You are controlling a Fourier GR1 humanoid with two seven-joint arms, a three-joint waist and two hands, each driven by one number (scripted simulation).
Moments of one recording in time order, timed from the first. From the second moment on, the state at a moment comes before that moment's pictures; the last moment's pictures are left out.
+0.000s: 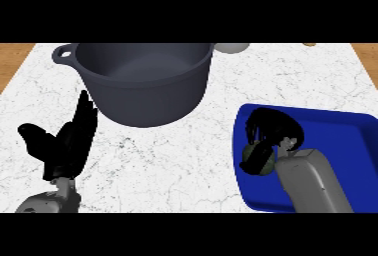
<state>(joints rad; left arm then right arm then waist) -0.09 0.13 -0.04 -1.70 0.07 0.12 0.34 -0.40 -0.10 0.15 -1.49 0.78 0.72 0.65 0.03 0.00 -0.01</state>
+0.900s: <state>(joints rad) -0.10 0.13 -0.01 -1.69 0.07 0.12 0.33 -1.18 -0.02 -0.01 -1.43 0.69 0.64 0.99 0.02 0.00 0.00</state>
